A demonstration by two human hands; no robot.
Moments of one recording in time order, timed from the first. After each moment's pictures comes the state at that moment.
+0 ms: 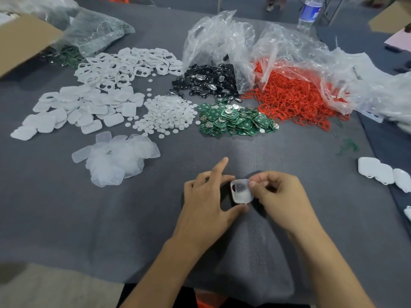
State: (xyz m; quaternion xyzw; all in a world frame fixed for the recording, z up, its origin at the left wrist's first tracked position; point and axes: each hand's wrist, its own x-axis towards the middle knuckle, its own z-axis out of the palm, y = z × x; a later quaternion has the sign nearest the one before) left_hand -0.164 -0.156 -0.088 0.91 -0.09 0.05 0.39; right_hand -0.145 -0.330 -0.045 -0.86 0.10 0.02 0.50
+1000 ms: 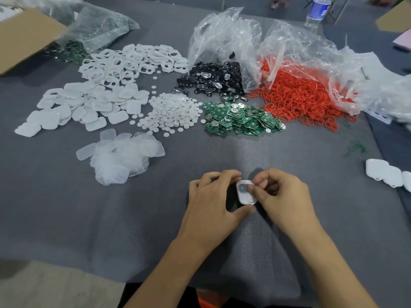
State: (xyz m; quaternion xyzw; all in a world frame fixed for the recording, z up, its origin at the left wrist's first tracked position) left_hand -0.163 -0.156 -0.087 0.92 -0.09 0.09 0.37; right_hand -0.143 -0.327 -0.056 -0.91 0.02 -0.04 0.42
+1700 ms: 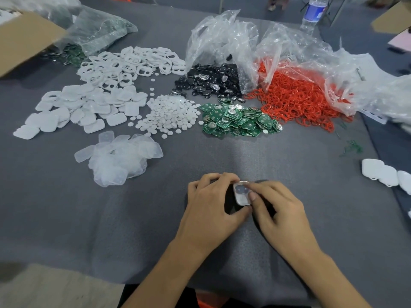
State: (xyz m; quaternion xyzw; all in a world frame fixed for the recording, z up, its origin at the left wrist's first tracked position) left_hand -0.168 -0.158 -0.080 0.92 -0.11 0.10 0.36; right_hand -0.170 -0.336 -0.077 -0.90 -0.15 -0.14 0.38
